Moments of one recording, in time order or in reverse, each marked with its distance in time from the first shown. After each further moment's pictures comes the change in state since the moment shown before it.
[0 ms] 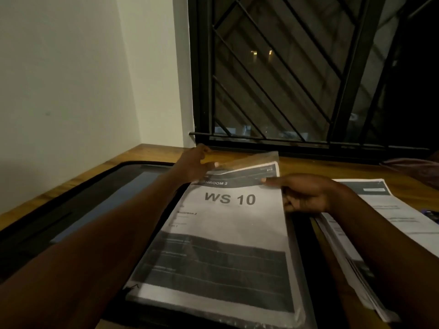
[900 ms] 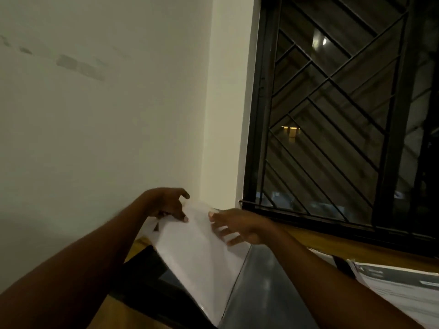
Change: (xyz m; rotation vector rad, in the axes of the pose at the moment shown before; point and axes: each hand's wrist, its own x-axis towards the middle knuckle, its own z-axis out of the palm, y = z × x) left_hand -0.129 -0.044 -0.225 -0.019 -0.156 -0.435; right_hand 0.012 -0.095 0.239 -0.525 -0.131 -0.262
